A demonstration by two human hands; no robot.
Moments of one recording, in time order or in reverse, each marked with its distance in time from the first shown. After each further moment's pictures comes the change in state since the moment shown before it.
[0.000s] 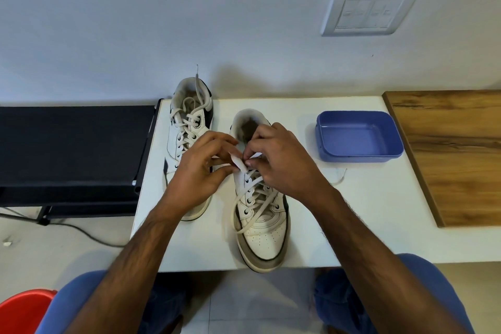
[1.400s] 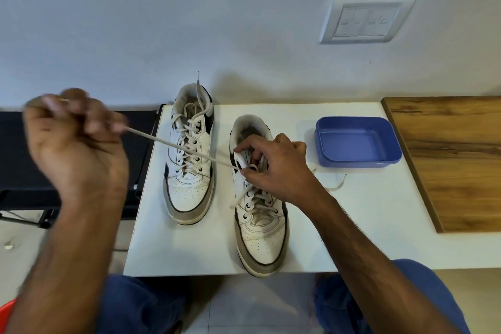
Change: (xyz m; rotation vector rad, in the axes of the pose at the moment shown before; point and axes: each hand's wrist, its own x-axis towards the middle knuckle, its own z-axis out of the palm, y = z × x) left_hand 0.003 0.023 -0.108 -1.022 0.745 0.128; right_hand -0.005 -0.010 -0.004 0.133 0.009 0.206
